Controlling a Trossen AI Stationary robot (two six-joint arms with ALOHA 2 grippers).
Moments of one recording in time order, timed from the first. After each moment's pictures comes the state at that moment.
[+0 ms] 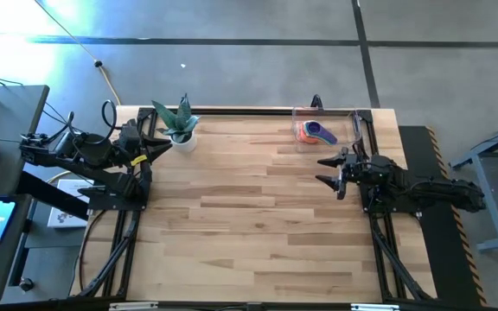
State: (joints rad) left arm -0.28 0.54 0.92 -0.71 -0.68 -0.28; right arm -0.20 0.12 0.01 0.01 -0.01 0.18
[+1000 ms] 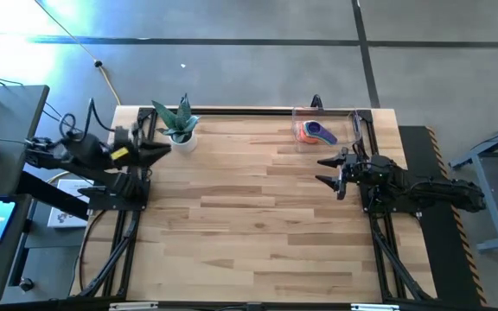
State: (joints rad) left arm -0.28 0.42 0.79 -0.42 -0.56 -0.21; right arm -0.20 0.12 0.01 0.01 -0.02 0.18
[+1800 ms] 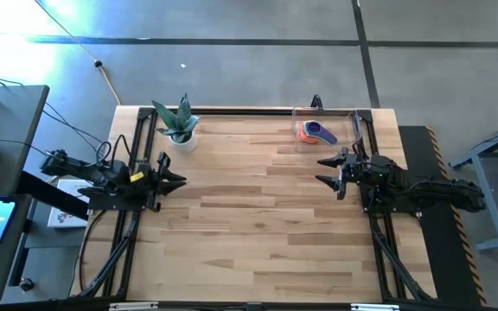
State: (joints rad) left arm -0.28 0.10 0.07 0.21 -0.26 -0.05; right arm -0.20 0.12 0.01 0.01 -0.02 0.18
